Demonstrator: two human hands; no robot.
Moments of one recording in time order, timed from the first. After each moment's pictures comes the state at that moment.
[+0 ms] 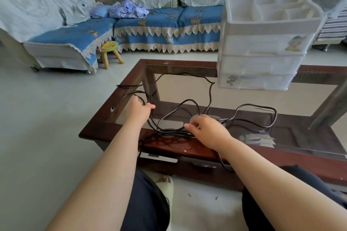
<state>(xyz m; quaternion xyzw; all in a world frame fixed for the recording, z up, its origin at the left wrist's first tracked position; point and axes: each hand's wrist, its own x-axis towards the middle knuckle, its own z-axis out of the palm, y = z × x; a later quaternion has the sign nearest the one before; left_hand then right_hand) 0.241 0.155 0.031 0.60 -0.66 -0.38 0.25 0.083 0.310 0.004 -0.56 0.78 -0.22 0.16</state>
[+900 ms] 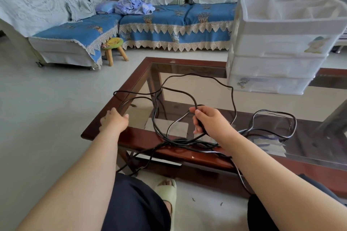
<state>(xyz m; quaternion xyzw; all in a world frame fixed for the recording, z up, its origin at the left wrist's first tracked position) 0.311 0.078 -0.015 0.72 -0.66 -0.21 0.07 0.091 0.276 0.022 -0.38 0.64 -0.53 0.41</state>
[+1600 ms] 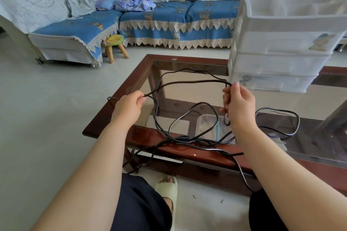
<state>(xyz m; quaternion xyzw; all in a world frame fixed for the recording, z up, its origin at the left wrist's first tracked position) 0.289 0.101 0.013 0.49 -0.84 -0.14 0.22 0.064 0.282 0.045 -0.23 0.64 -0.69 0.23</state>
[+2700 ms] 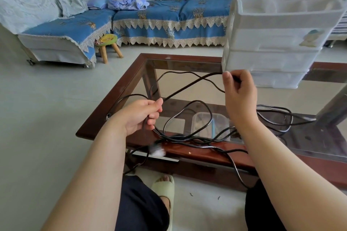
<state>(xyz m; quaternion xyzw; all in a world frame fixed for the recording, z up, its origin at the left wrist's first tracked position) 0.265 0.162 0.054 0.39 -0.64 -0.65 0.11 0.050 0.290 0.050 -0.38 0.69 -0.62 -0.02</state>
